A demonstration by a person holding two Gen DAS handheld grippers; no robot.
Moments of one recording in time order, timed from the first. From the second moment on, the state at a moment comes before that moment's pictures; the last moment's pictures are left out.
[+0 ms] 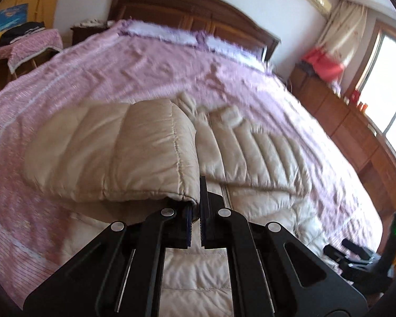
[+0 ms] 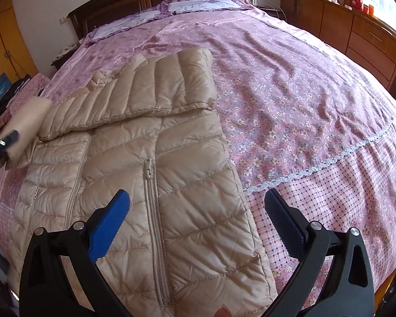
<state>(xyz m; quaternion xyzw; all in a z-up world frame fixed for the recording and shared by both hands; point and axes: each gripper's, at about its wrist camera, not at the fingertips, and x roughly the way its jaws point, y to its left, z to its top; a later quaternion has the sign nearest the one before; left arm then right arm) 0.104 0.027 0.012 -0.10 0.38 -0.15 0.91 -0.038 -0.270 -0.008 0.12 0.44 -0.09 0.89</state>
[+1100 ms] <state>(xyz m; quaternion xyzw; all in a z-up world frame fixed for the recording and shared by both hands) 0.057 0.079 -0.008 -0.07 0.46 -0.09 0.88 0.004 -0.176 0.016 0.09 0.46 0.05 0.88</state>
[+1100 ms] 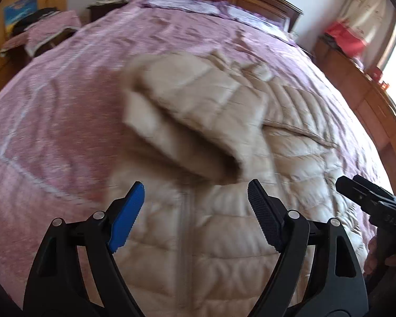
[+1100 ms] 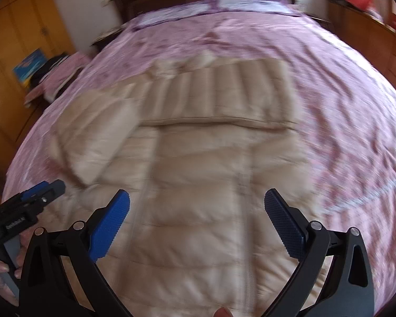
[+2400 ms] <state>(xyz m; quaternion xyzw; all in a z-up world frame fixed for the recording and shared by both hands) 0.056 0.138 -0.015 -0.10 0.44 -0.01 0.89 0.072 -0.113 0.078 0.09 0.39 0.14 0.91</state>
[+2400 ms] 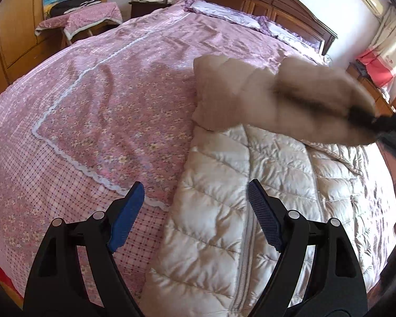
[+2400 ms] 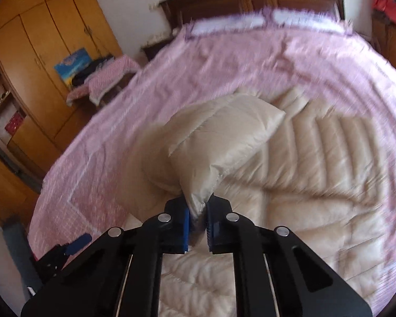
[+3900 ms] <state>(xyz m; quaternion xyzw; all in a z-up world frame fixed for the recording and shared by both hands) 0.096 0.117 -0.023 -0.06 0.46 -0.03 0.89 0.135 -0.088 -0.020 0.00 0.48 0.01 0.88</state>
